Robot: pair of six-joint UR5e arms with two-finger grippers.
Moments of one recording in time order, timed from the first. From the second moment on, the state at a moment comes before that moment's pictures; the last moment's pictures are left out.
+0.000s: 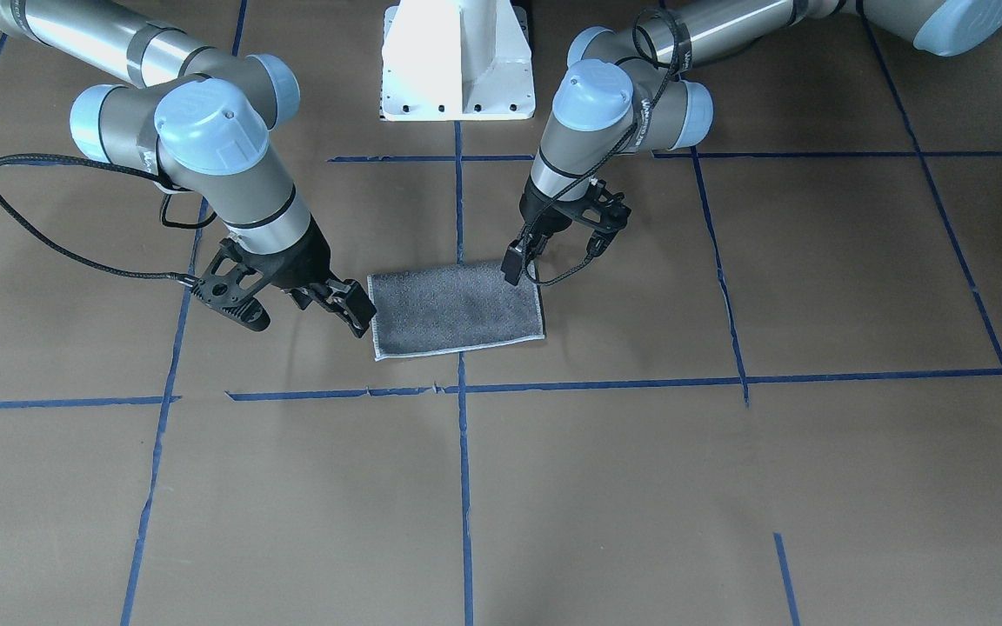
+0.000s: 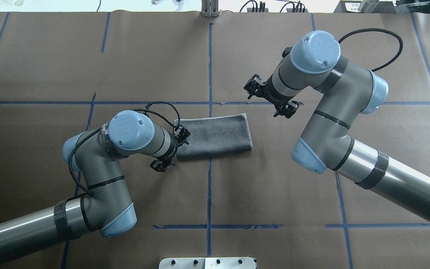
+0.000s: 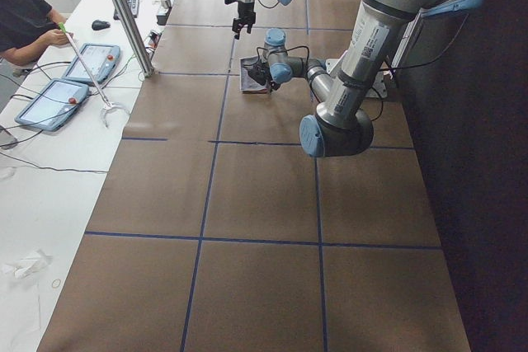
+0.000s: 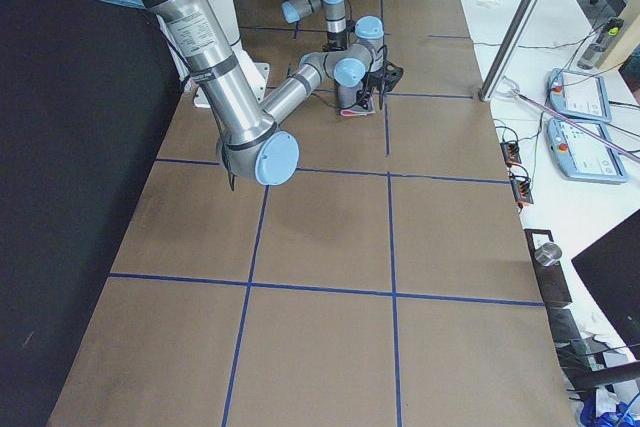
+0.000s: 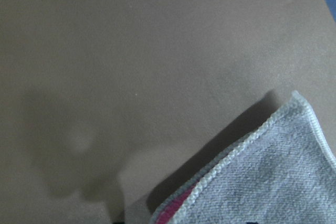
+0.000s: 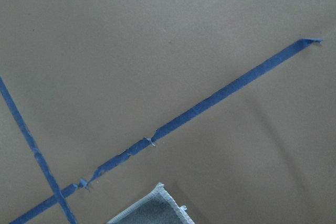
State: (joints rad) left arm -0.46 -2.15 -1.59 -1.96 -1.80 -2.26; right arm 0.71 -0.99 1.63 -1.36 1.98 1.70
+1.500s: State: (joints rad) left arm -0.50 -2.10 -1.66 -1.95 -1.81 -2.17; right arm 0.74 -1.03 1.68 -1.36 2.01 1.69
